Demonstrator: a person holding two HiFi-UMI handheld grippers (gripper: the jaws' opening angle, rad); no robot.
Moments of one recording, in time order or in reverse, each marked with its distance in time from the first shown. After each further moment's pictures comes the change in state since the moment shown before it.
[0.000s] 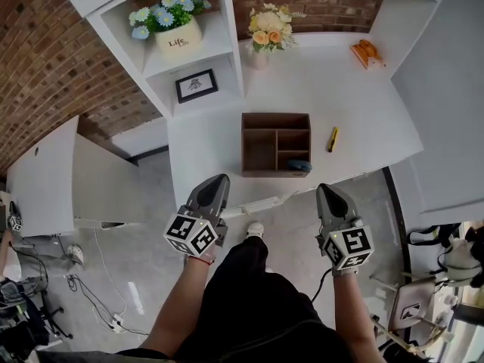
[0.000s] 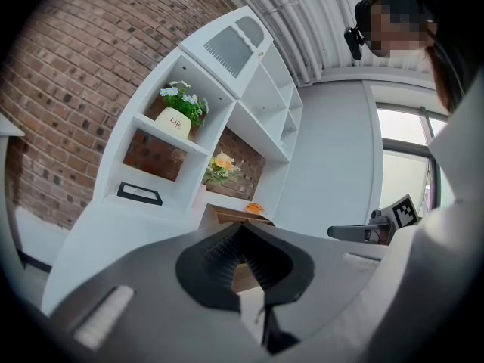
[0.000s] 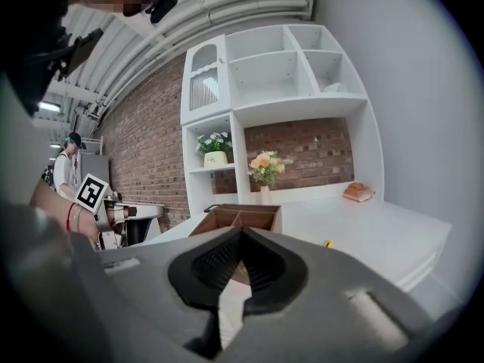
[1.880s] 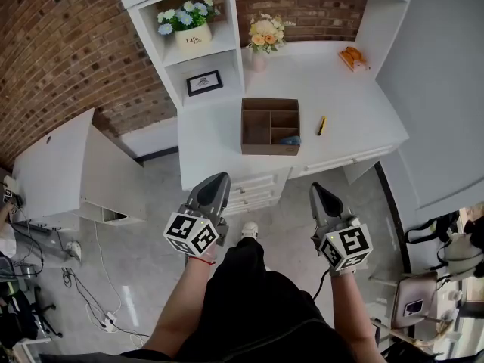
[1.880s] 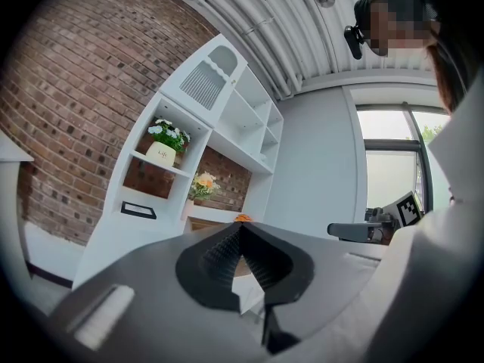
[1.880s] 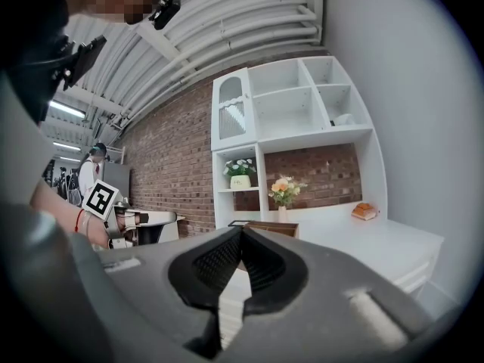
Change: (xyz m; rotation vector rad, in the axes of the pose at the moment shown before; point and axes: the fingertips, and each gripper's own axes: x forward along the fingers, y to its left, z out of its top) left arm -0.098 -0.093 0.013 0.076 -0.097 -0.009; right arm -0.117 0.068 0.022 -0.054 -0.138 0.092
